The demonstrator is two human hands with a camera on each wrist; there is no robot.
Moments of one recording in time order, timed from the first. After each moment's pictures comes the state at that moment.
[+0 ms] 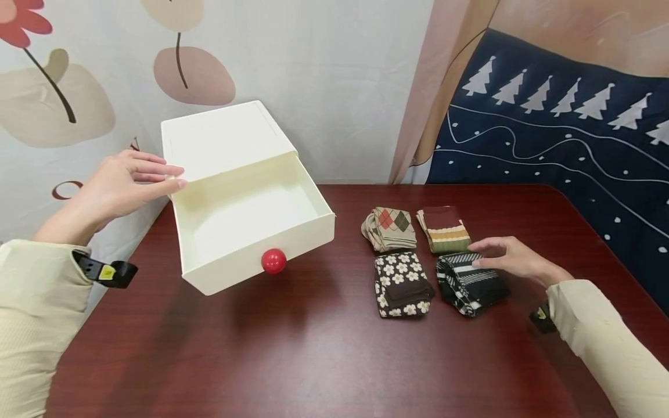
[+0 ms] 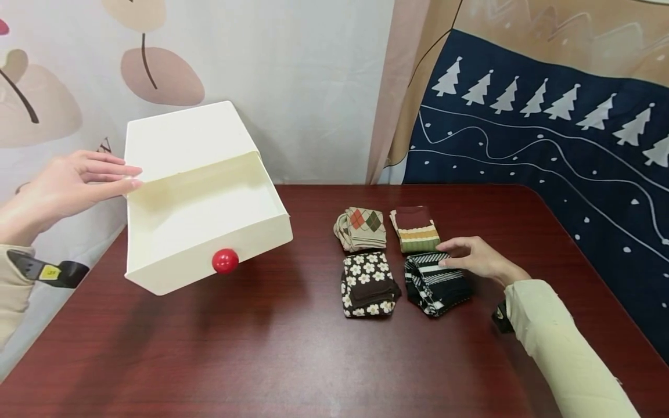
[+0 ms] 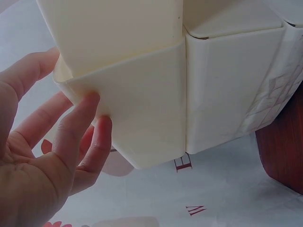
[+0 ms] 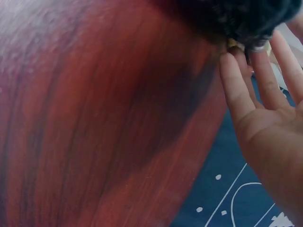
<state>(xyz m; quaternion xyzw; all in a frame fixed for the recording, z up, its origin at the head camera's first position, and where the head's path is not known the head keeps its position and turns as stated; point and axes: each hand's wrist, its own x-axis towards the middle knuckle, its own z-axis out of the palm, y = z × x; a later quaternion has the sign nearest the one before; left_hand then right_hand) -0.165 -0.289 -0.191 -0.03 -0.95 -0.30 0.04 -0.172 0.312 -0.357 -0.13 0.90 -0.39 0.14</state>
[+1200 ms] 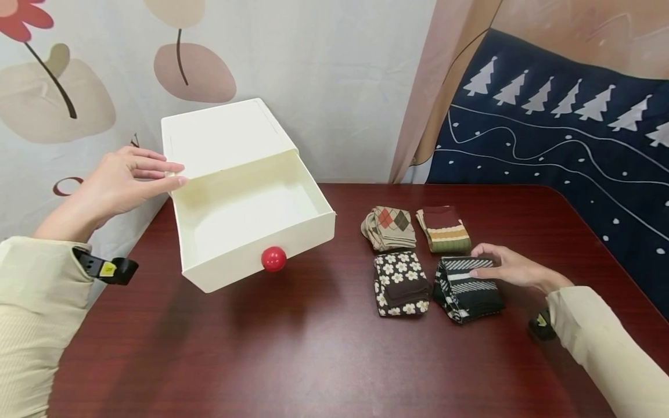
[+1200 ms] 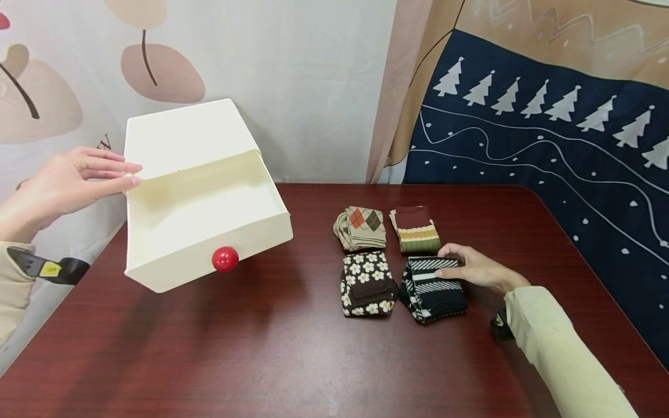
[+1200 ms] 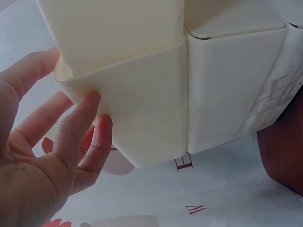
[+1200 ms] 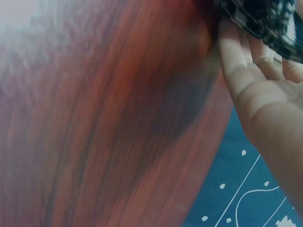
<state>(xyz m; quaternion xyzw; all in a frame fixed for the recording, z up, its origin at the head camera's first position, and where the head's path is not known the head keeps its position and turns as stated) -0.167 -0.292 -0.194 -0.03 -0.95 -0.32 0.04 -0.164 0.308 -0.366 -0.16 0.88 -0.41 0.19</state>
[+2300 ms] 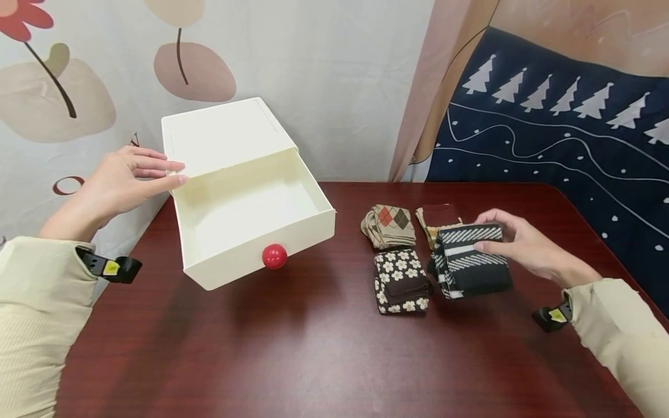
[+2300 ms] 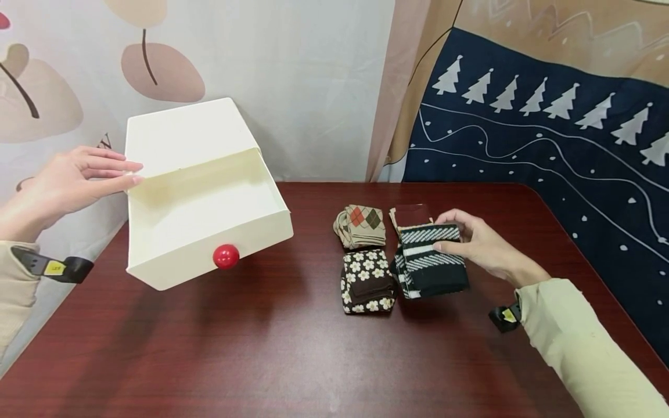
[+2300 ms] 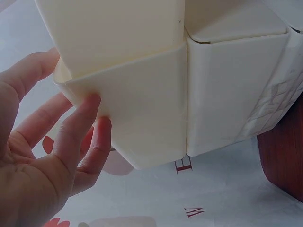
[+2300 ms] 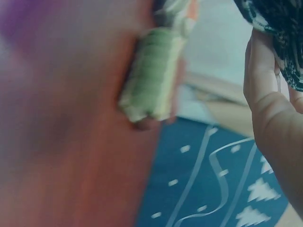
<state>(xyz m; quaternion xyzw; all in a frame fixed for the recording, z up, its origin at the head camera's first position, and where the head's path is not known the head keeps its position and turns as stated) -0.166 -0.287 -0.193 -0.04 -0.95 -0.32 0.05 -0.148 0.284 -0.302 -0.18 0.80 -0.56 0.12</state>
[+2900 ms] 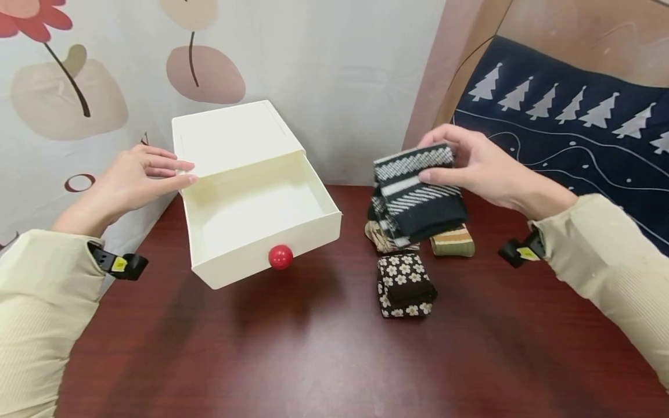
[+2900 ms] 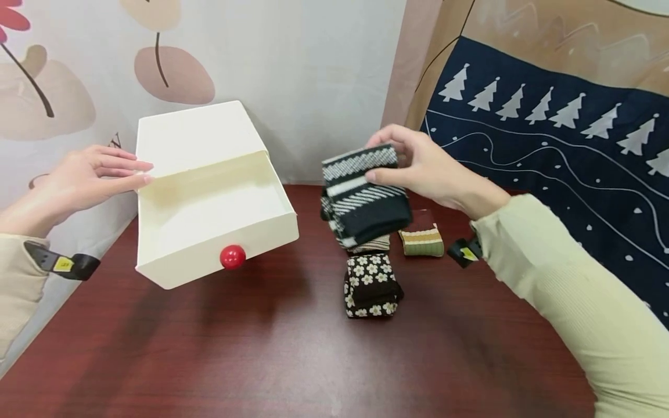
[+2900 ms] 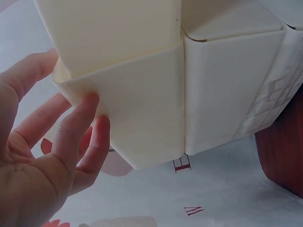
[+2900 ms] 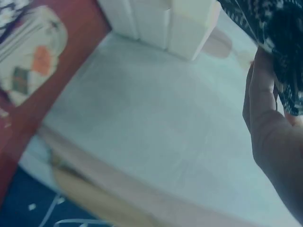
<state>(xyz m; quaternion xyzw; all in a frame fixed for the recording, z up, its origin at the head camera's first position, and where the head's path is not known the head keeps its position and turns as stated) -0.173 -0.279 -0.194 -0.05 -0.95 -0.31 0.04 -0.174 0.184 -0.176 -0.26 0.77 -0.57 0.11</state>
